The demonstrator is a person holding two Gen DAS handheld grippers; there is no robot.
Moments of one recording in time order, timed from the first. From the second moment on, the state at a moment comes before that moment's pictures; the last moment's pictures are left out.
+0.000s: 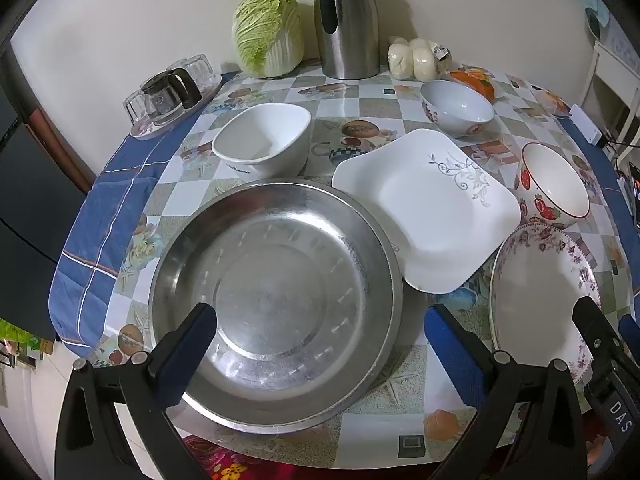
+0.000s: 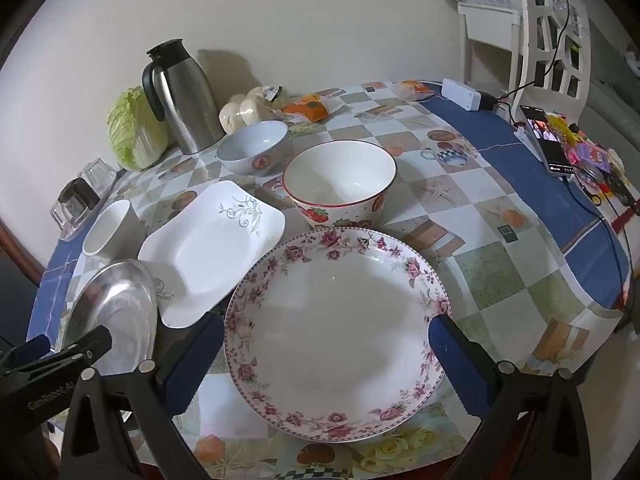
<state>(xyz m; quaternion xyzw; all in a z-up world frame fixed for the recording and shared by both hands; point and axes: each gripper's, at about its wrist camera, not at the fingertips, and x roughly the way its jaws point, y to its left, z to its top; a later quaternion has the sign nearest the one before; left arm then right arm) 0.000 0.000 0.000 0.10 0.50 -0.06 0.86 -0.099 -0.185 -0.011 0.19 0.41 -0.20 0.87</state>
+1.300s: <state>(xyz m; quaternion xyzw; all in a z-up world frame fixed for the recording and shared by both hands) -0.001 0.003 0.001 0.10 0.50 -0.06 0.86 -0.099 -0.186 -0.011 0.19 0.41 -0.20 0.87</state>
